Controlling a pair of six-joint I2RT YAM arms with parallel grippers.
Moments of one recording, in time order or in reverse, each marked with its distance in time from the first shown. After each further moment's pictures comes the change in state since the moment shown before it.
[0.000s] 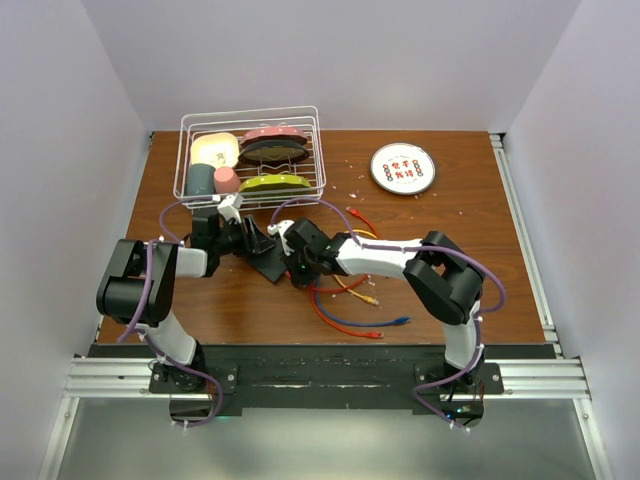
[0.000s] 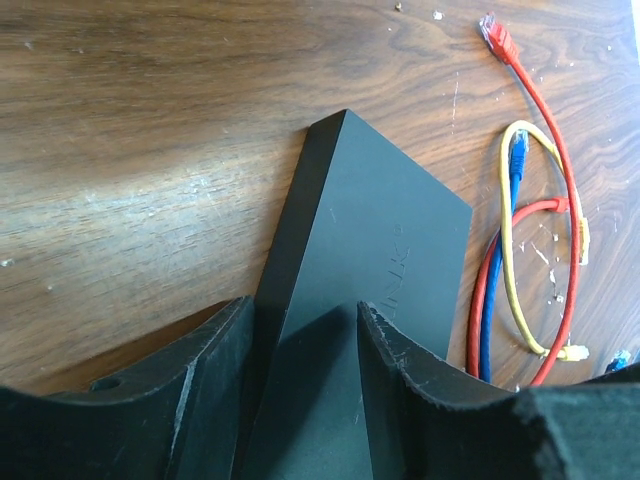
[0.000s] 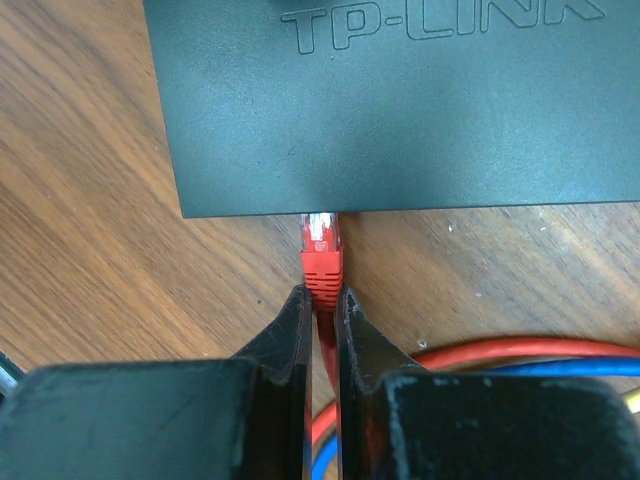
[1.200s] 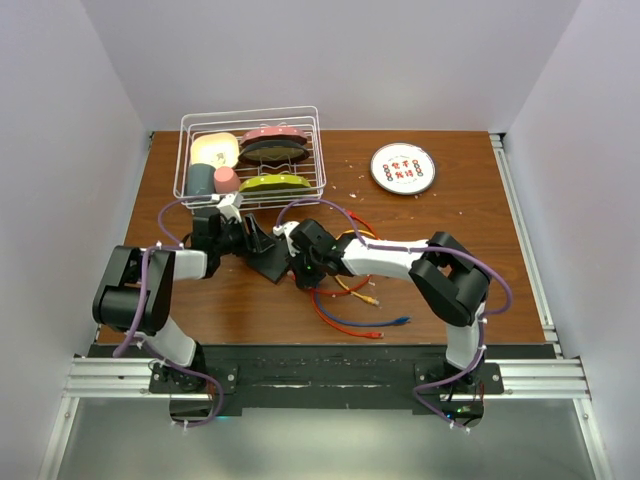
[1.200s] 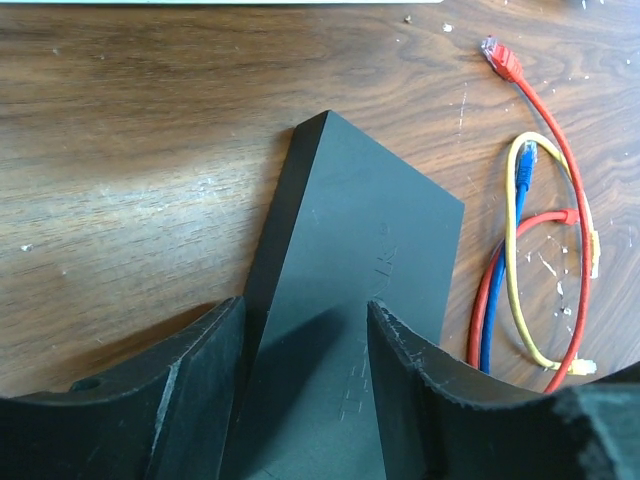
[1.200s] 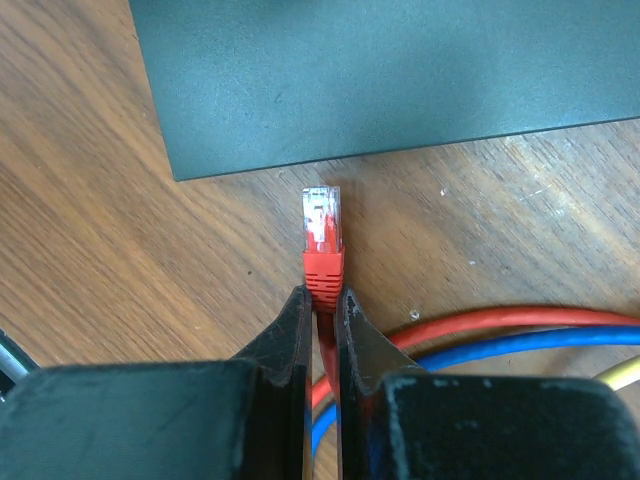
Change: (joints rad) left arm -0.017 -0.058 -0.003 -0.048 -0.083 -0.003; right arm -0.009 -0.039 -0.048 -0.005 -0.029 0.003
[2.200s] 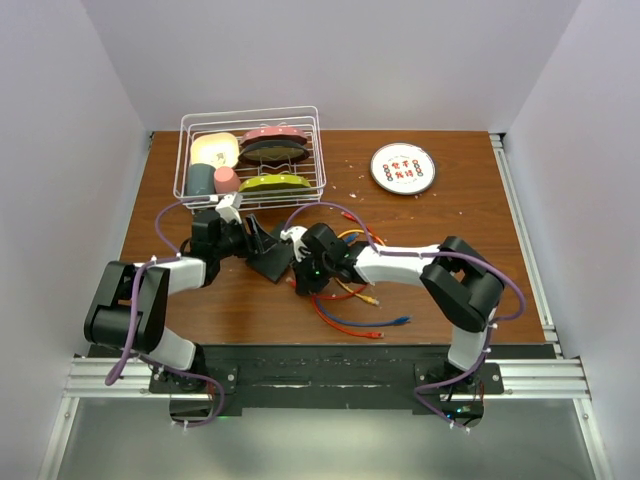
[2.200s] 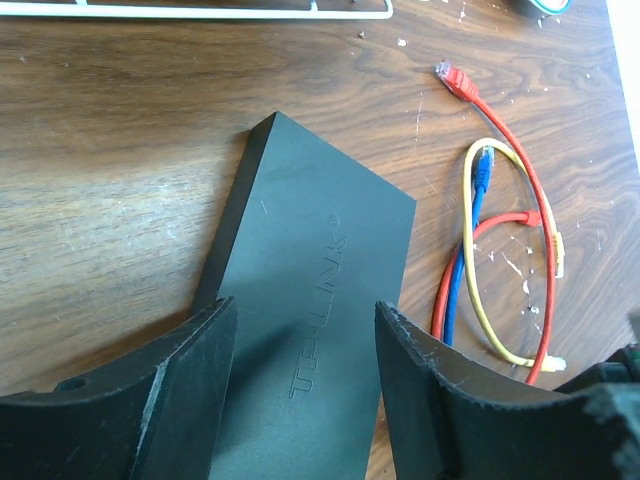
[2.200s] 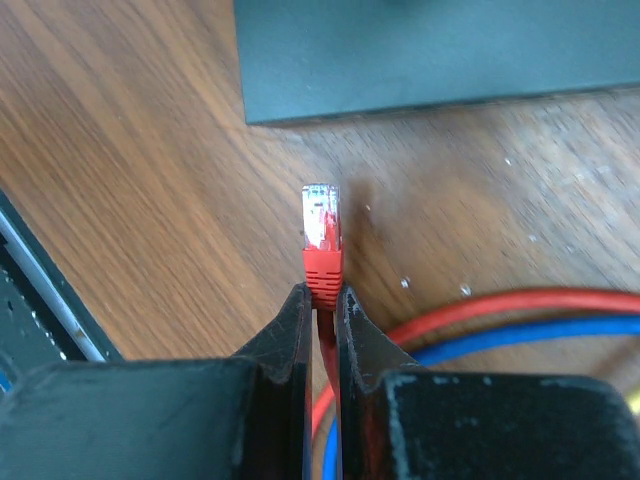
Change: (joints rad) left arm -0.032 -0.113 -0.056 0.021 -0.033 -0.045; right arm -0.016 -0.090 -0.151 0.151 -0.137 0.005
